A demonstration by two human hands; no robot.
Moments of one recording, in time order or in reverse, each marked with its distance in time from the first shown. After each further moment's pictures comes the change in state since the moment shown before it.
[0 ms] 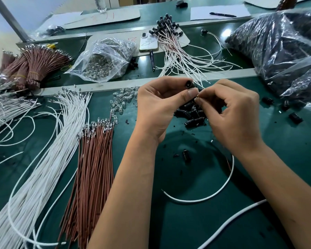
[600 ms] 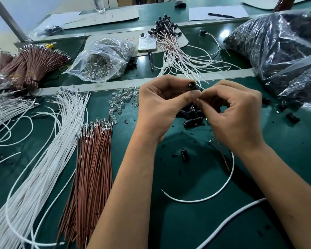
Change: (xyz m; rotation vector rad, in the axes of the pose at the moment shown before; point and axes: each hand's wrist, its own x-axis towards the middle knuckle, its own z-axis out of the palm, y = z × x) left_hand -0.001 -0.001 0.004 0.046 -0.036 0.042; right_hand 0.000 0.004 -0.002 0.074 0.024 -0.012
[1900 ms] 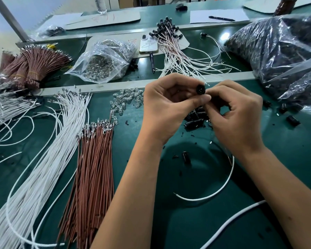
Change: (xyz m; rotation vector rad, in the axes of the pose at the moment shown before) left_hand -0.002 0.001 0.007 0.021 -0.063 0.105; right_hand 0.000 -0.001 0.000 -0.028 0.026 -0.044
